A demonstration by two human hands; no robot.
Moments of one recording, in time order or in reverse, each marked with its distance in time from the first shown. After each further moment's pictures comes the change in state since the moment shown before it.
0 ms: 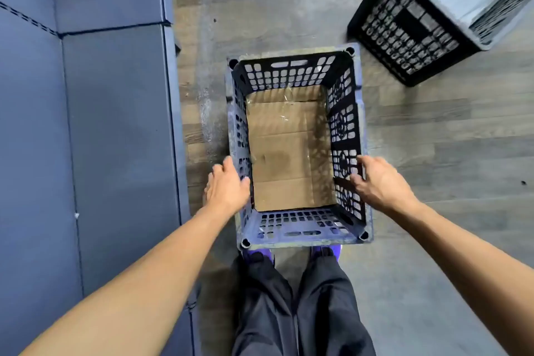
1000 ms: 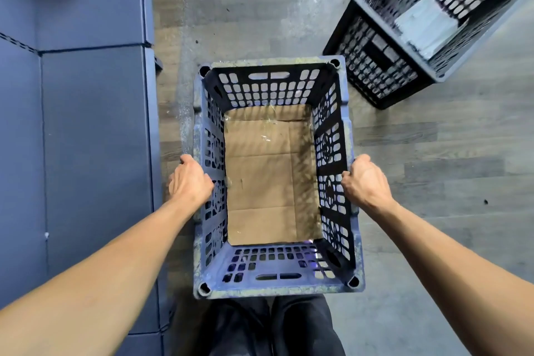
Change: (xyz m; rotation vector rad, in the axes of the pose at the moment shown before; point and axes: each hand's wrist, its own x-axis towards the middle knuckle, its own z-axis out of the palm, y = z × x) left_hand 0.019 0.039 -0.043 0.049 0.205 -0.136; right_hand 0.026 0.015 -0.049 0.098 0.175 0.178
